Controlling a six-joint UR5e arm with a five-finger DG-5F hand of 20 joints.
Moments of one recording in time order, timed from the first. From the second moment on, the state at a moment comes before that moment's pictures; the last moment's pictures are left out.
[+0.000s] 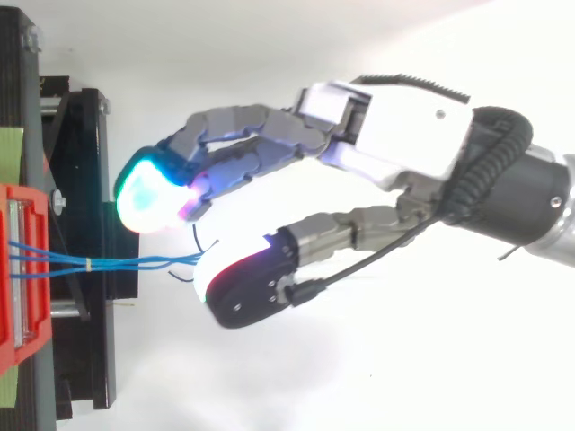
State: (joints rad) arm 0.19 -2.24 -1.31 -2.68 -1.13 -0.17
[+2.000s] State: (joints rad) arm 0.15 -2.35 -1.23 -2.58 -1.33 -0.05
